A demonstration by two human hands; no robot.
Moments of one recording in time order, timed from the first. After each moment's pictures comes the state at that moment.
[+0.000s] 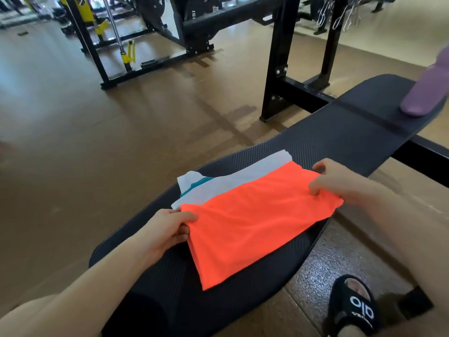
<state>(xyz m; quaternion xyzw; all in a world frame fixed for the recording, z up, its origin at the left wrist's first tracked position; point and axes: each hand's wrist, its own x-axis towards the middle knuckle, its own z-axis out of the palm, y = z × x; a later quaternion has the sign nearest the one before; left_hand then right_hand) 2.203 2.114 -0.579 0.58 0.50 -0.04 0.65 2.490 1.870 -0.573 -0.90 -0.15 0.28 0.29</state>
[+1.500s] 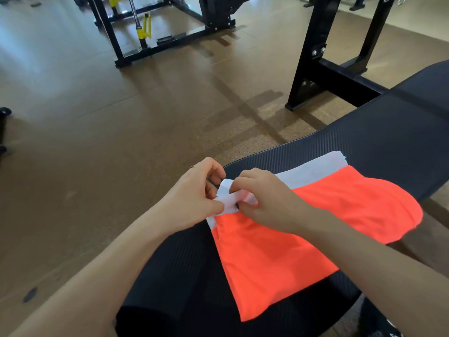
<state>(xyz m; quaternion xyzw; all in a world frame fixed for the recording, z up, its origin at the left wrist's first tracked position) 2.231 2.168 -0.546 0.86 0.23 0.02 0.45 2.377 2.033 -0.601 -0.73 -0.62 0.11 0.27</state>
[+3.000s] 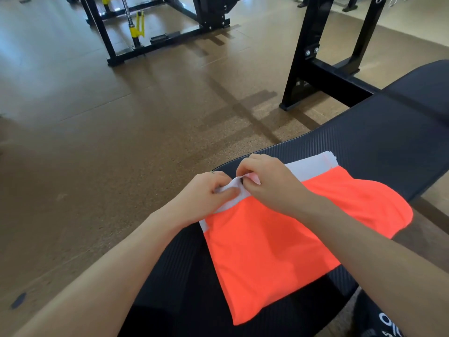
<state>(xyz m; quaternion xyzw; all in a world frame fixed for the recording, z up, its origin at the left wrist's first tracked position) 2.267 2.169 -0.586 0.90 0.18 0.00 0.39 2.404 2.039 -0.598 -0.79 -0.53 0.09 0.31</state>
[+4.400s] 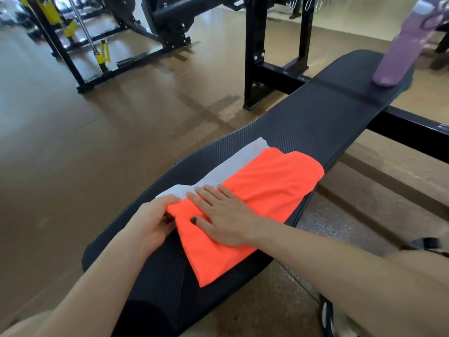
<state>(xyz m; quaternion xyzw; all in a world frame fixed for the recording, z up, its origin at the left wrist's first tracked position) 2.208 2.104 -0.582 0.48 0.53 0.09 0.69 2.315 1.964 -0.632 -0.79 -0.58 0.15 0.12</state>
